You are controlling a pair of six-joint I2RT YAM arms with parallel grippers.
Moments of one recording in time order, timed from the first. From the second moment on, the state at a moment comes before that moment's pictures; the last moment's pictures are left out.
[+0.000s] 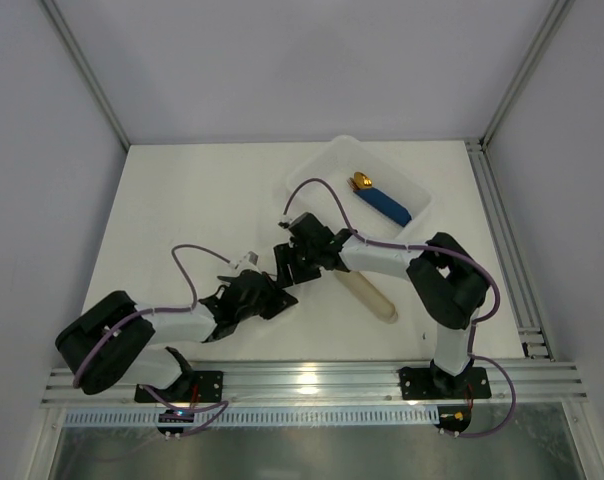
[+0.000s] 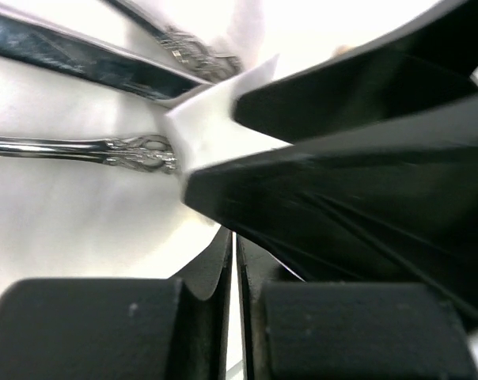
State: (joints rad) left arm -0.82 1.37 0.33 0.41 -0.05 -1.25; right arm 0.84 1.87 1.19 -0.26 -0.24 0.50
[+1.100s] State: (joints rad) left arm -0.83 0.87 0.38 -0.02 -0.24 -1.12; right arm 0.76 1.64 1.06 -0.23 -0.16 0.49
